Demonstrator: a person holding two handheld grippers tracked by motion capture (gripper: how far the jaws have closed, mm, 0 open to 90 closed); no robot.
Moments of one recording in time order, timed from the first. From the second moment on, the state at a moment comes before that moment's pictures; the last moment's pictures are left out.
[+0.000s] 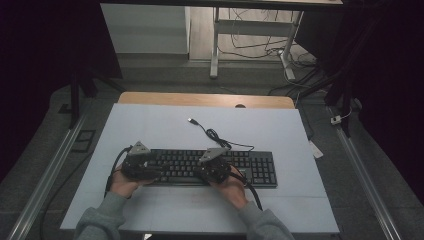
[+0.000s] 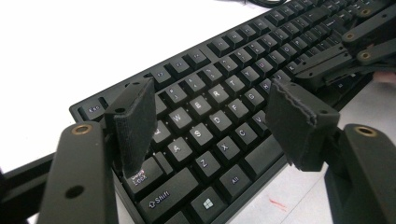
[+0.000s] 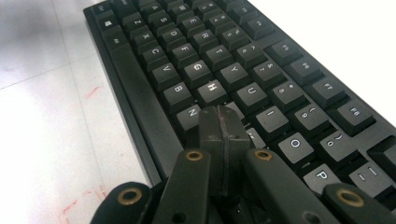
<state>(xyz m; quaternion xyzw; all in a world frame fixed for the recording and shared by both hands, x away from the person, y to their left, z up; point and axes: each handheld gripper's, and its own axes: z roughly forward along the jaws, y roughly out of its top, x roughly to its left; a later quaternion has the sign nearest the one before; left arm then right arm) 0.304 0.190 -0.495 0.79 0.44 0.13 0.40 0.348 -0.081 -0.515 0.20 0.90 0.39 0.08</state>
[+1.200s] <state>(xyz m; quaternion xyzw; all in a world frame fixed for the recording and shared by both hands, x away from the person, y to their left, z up) 0.304 0.187 -0.495 0.79 0.43 0.13 0.40 0.327 -0.218 -0.490 0.29 0.84 0.44 0.13</state>
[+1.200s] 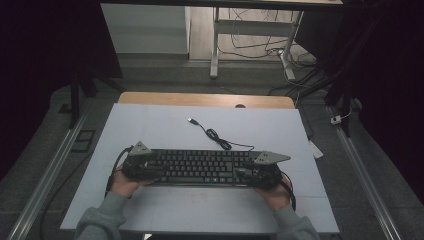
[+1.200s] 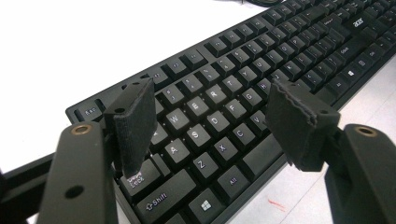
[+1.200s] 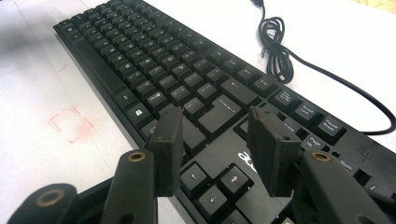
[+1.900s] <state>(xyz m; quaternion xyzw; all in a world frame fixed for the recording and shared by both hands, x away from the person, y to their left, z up) 0.301 0.180 -0.491 0.80 0.41 0.13 0.42 0.329 -0.218 -0.492 0.29 0.84 0.44 0.13</state>
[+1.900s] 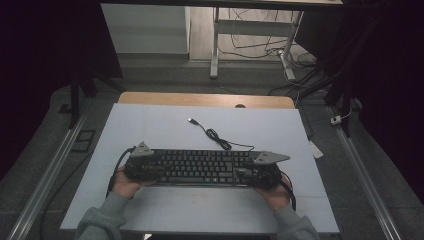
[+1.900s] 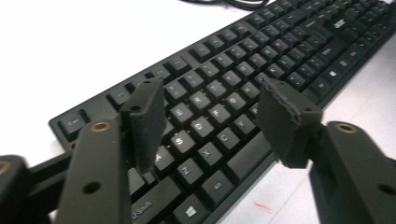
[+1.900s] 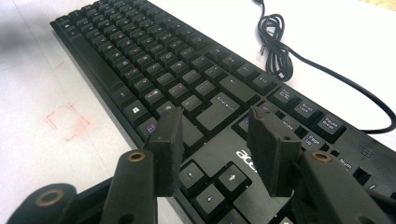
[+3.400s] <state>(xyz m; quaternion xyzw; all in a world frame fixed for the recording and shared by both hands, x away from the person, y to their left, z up) 0.298 0.132 -0.517 0.87 0.34 0.09 0.34 0.330 -0.217 -0.492 0.28 0.84 0.44 0.13</state>
